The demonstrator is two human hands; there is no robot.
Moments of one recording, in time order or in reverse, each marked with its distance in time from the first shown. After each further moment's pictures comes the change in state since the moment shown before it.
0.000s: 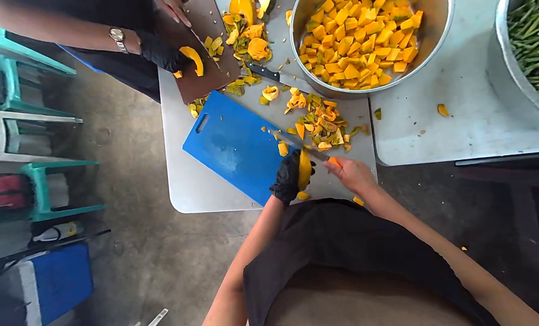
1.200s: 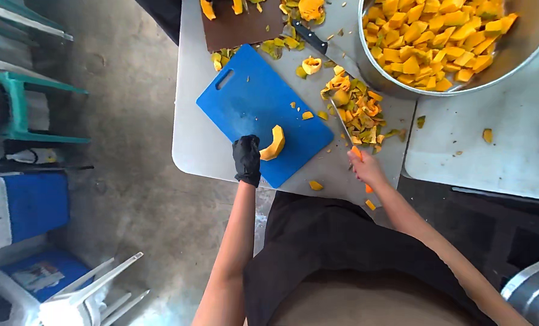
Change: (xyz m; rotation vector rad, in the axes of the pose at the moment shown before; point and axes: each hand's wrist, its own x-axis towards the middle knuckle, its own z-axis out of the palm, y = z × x) left_hand 0.015 -0.098 -0.131 0.389 0.691 0.134; right_hand 0.055 0.006 0.039 0.189 -0.086 0.257
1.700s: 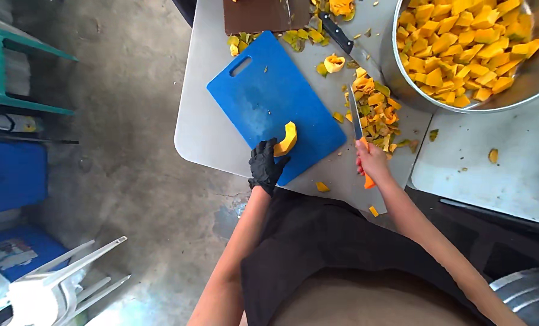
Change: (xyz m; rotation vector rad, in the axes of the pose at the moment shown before) left_hand -0.032 -0.011 0.013 0.190 -0.159 0.030; right_hand 0.004 -0.044 0.003 0.078 0.067 0.012
